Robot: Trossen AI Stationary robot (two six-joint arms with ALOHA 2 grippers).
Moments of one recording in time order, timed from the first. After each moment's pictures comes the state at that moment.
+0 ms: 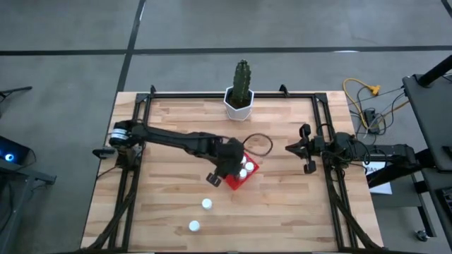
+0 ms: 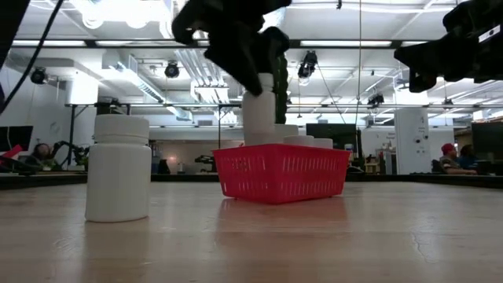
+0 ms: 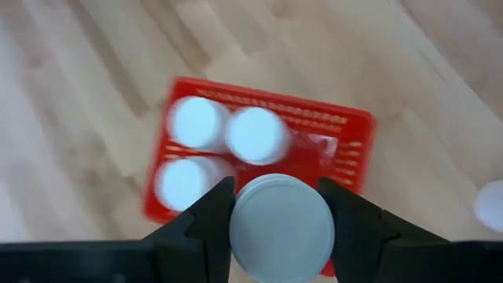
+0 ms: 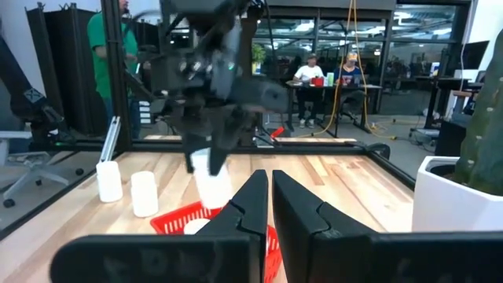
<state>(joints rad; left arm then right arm) -0.10 1.85 1.61 -0.79 0.04 0.52 -0.05 0.10 0.01 0.18 -0.06 0.02</state>
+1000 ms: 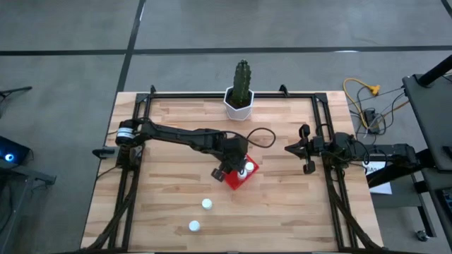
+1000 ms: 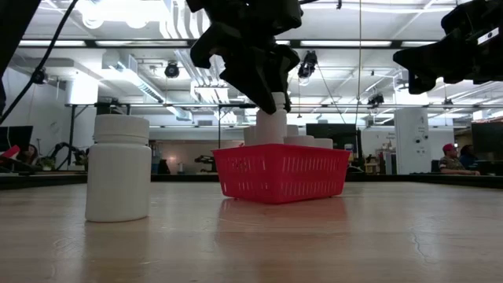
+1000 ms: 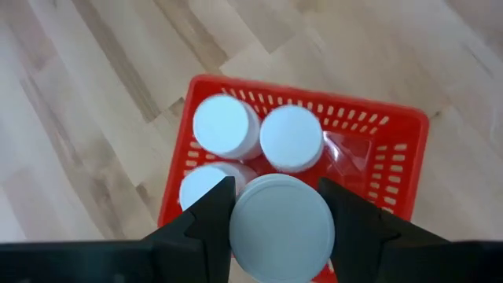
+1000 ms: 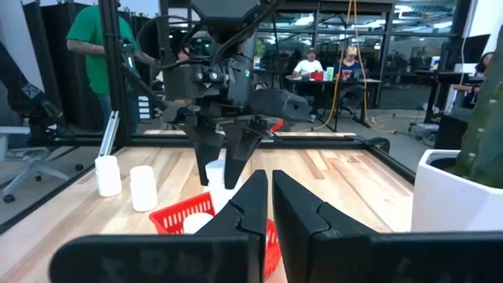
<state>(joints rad) -0.05 1.91 1.61 -0.72 0.08 0.58 -0.05 0.12 0.01 0.18 -0.06 0.02</state>
